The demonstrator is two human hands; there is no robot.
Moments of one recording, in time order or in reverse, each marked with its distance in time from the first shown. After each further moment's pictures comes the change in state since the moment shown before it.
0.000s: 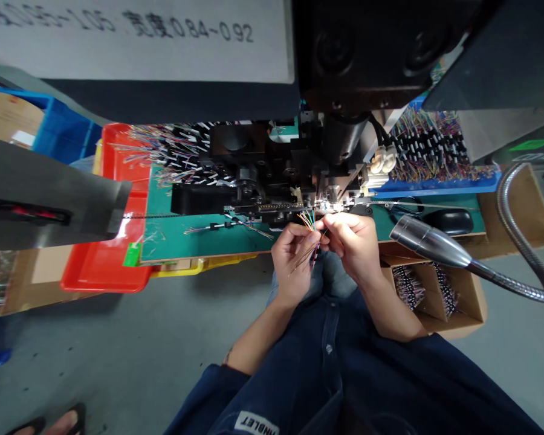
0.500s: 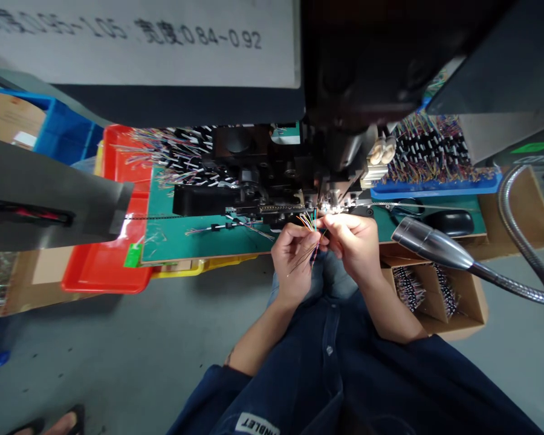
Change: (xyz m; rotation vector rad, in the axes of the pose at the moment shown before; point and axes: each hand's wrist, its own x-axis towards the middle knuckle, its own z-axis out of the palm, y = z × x) left_hand 0.002 -0.001 -0.001 0.024 -0.005 0.043; right_hand 0.000 -0.004 0.001 -0.062 -0.014 -0.031
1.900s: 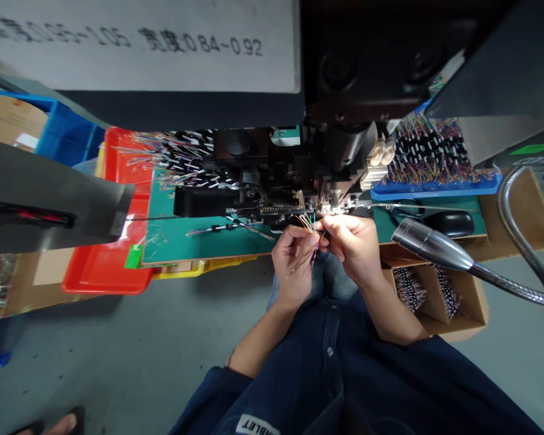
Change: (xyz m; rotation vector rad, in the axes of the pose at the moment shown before) left_hand -0.002 0.001 0.002 -0.033 0.026 -0.025; right_hand 0.000 0.003 -0.001 -0.002 0.009 0.057
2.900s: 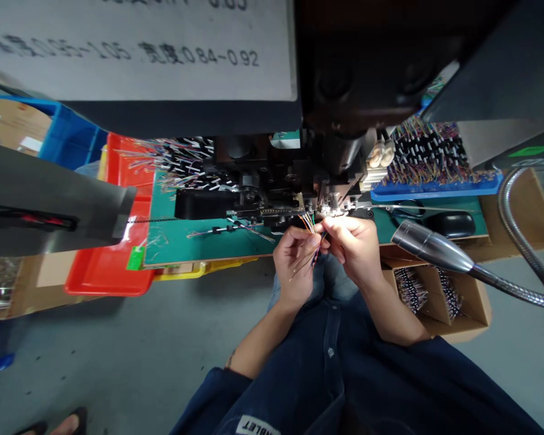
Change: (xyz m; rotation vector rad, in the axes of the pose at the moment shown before) left_hand 0.000 0.000 0.003 -0.004 0.011 -0.013; right_hand 0.000 0.004 -0.001 0.016 0.006 0.022
